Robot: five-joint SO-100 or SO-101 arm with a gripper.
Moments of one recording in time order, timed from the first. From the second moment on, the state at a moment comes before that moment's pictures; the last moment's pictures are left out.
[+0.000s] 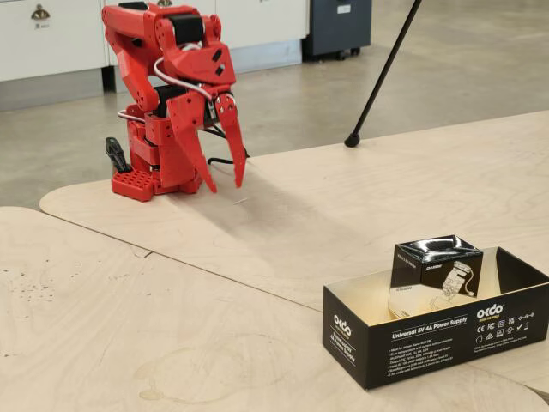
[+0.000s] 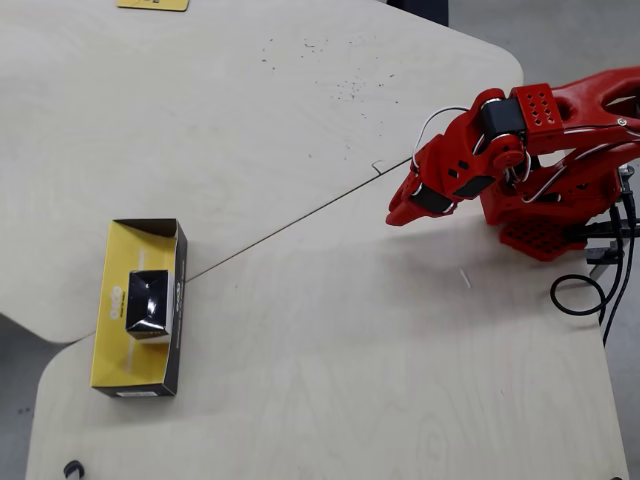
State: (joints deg) arm -7.0 160.7 161.8 61.0 -69.1
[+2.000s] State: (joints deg) arm -0.8 186.8 176.9 76.6 -75.1
